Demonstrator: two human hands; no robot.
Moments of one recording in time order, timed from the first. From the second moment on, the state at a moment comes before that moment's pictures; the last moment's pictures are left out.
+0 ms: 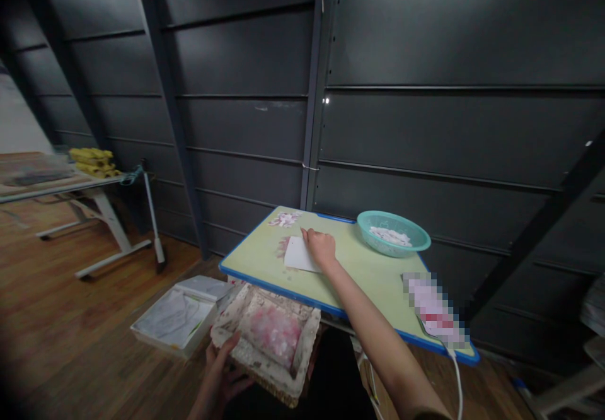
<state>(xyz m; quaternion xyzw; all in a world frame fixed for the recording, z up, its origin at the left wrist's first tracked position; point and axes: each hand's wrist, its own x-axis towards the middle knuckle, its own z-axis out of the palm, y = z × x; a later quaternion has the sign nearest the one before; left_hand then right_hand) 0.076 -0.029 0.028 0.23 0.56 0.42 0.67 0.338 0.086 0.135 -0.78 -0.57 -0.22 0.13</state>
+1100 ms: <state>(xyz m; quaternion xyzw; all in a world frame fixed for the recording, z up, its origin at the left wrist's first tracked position) 0.078 -0.025 0.025 0.23 0.57 0.42 0.67 0.342 0.036 0.129 -0.81 -0.53 -0.23 0.13</state>
